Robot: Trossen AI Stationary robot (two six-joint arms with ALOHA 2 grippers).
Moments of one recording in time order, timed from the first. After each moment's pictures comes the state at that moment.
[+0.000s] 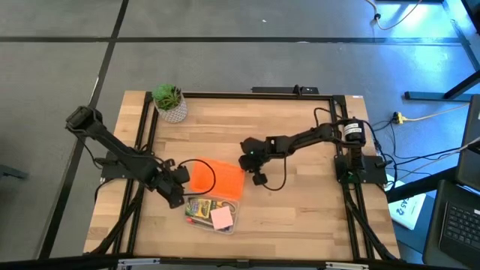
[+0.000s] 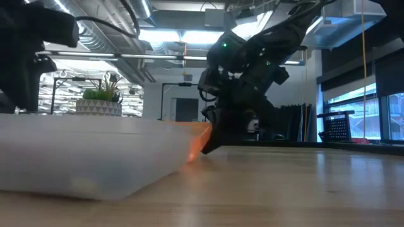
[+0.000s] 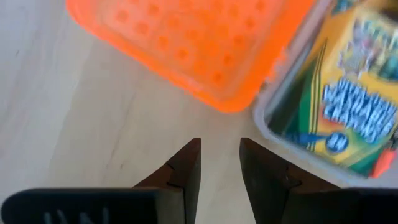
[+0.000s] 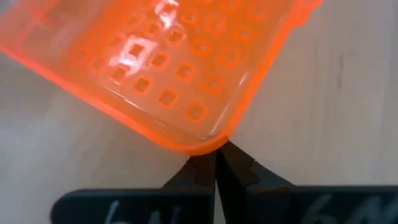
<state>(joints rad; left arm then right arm) -0.59 1.23 0.71 -0.80 -0.28 -0.97 -0.05 1.98 1.08 -0.02 -0.27 -0.33</state>
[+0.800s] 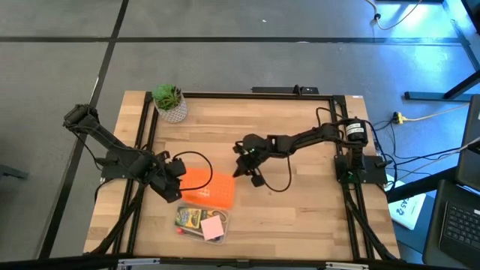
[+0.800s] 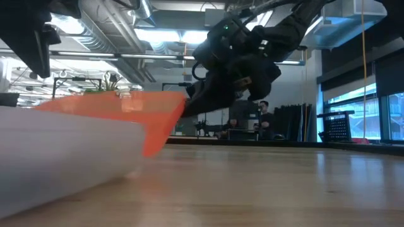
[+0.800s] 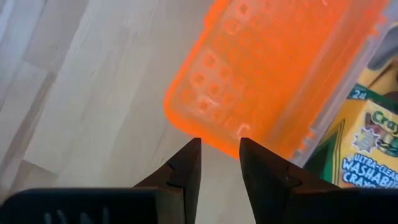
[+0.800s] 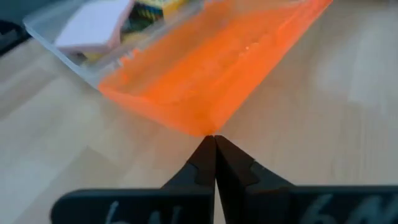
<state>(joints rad) -0.59 1.16 0.87 -1.05 -0.36 -0.99 -0.05 1.96 1.08 0.21 -0.51 -0.34</state>
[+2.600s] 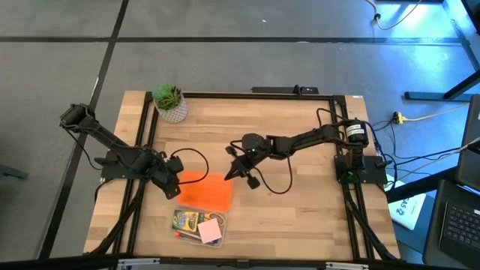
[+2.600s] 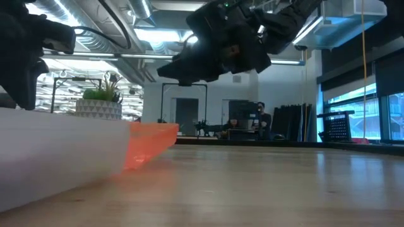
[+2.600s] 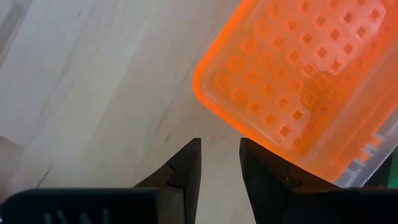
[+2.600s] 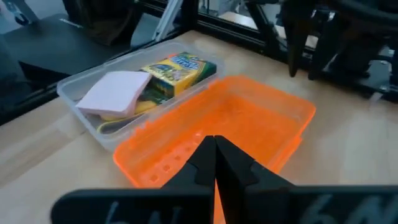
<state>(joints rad) -0.53 1.08 0.65 -0.92 -0.26 -1.04 -0.02 1.96 1.14 0.38 -0.57 -0.33</state>
